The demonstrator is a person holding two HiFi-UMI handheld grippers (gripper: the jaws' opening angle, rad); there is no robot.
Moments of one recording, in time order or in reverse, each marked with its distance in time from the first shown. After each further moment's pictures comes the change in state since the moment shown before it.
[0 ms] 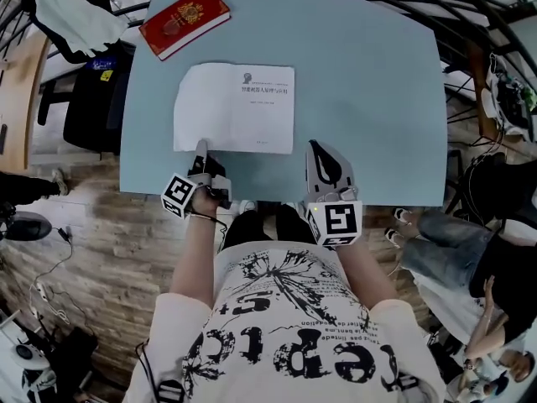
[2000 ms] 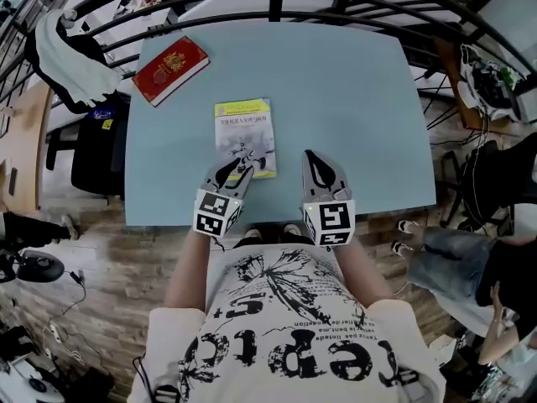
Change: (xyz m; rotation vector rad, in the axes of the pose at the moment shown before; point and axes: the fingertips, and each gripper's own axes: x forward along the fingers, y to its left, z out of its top) left arm -0.006 -0.144 -0.157 1.484 0.588 -0.309; right arm -0.030 -0.049 0.019 -0.003 -0.023 -0.106
